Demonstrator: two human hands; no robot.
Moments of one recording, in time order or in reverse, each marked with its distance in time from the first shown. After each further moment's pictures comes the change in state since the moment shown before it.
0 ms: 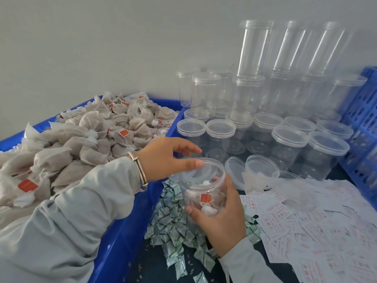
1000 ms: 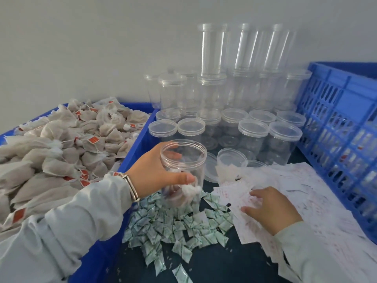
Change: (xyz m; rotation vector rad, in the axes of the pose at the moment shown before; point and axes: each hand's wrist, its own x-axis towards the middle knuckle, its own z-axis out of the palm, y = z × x) left_hand 0.006 0.007 0.044 -0.152 0.074 -0.036; right_hand 0.012 0.000 -0.149 -1.060 -0.074 0.345
